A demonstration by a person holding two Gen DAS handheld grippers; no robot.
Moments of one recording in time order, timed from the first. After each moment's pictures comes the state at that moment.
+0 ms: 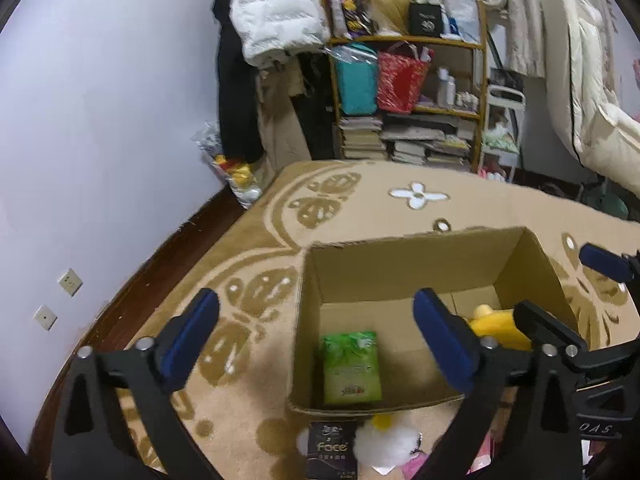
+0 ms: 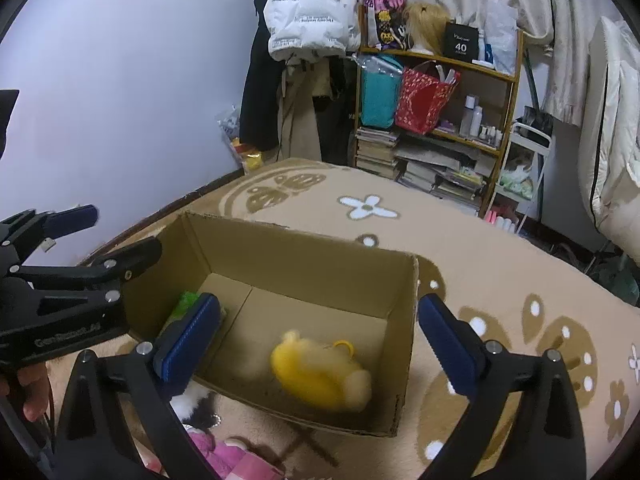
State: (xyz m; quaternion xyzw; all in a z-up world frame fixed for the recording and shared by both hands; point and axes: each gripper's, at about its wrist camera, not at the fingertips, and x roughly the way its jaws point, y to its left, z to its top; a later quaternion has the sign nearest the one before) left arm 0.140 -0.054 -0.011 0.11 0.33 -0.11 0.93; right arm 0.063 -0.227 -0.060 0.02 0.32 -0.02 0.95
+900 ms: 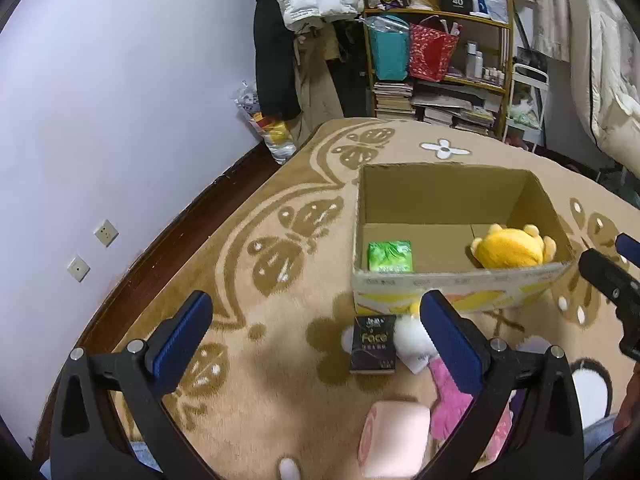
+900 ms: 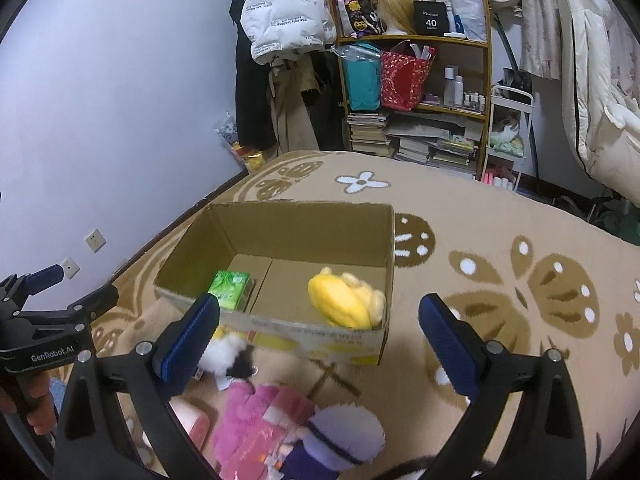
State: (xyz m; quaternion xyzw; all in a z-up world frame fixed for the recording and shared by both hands) left arm 0.061 -0.002 -0.002 0.11 0.39 -0.05 0.91; right arm -0.011 -0.237 -0.044 0.10 0.34 -0.03 0.94
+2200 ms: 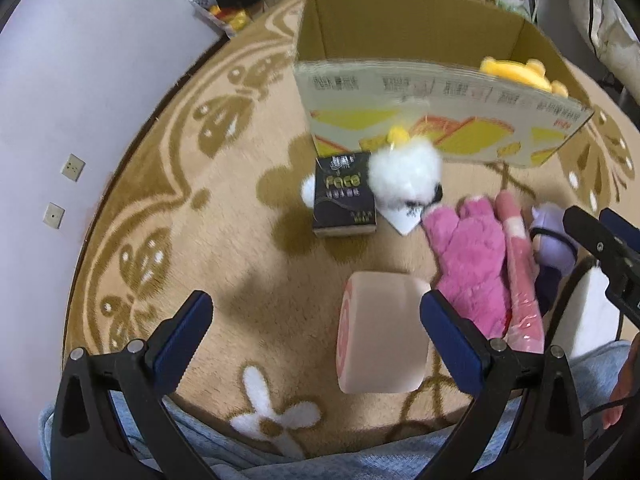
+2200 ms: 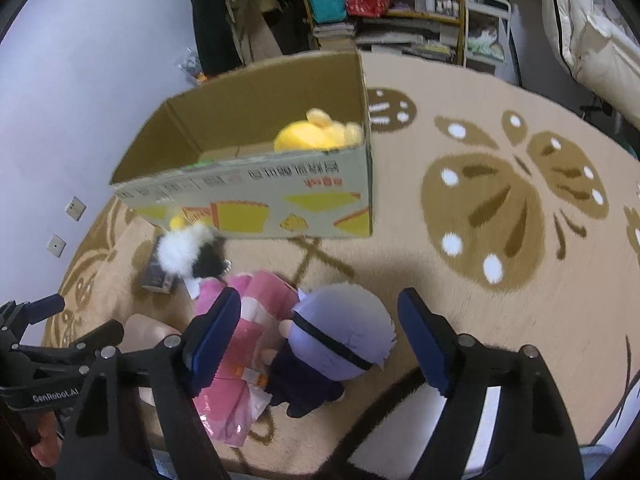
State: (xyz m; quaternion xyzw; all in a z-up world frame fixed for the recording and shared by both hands) left arm 0.045 -0.016 -0.093 0.15 0.58 -0.07 0.80; right arm -0.030 -0.235 -0.126 0.15 0.47 -0.06 0.87
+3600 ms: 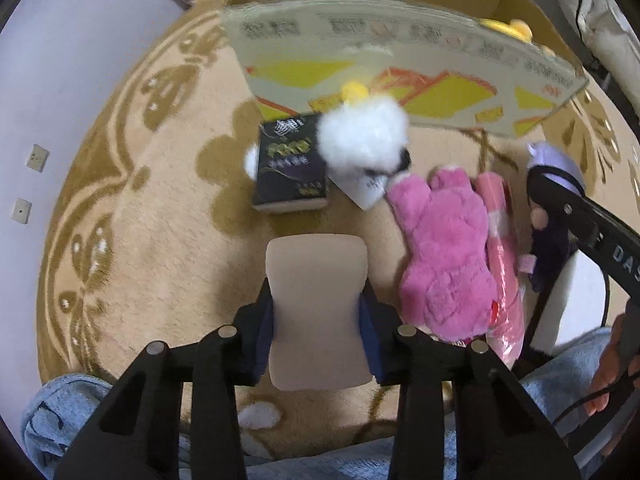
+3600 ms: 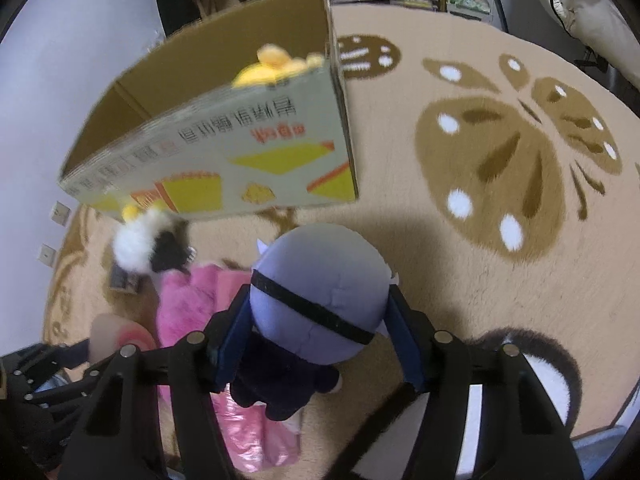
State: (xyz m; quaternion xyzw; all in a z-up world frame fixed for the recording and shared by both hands) left arm 0.047 -0.024 -0.112 0.13 0.62 -0.12 0.77; right arm -0.010 -0.246 -0.170 0.19 0.51 -0.08 0.83
